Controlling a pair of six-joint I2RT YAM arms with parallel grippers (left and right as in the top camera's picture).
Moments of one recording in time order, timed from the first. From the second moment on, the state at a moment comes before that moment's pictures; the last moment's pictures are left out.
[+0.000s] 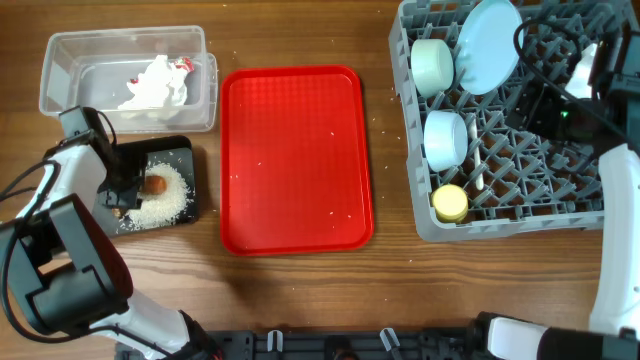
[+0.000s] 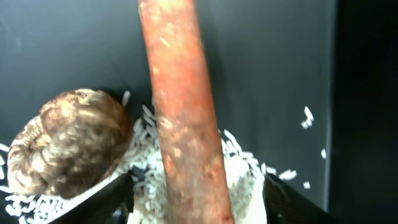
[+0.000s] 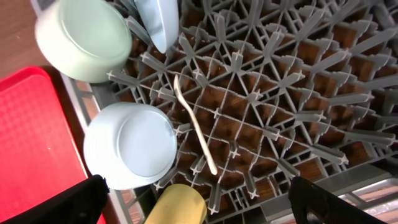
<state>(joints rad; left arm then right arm) 0.41 1.81 1.08 -0.66 0.01 -1.06 -0.21 1.44 1.53 -1.16 -0.06 0.18</state>
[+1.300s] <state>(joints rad) 0.41 1.43 1.13 -0.78 0.08 -1.00 -0.19 0.47 1.04 -0.67 -0.13 0.09</state>
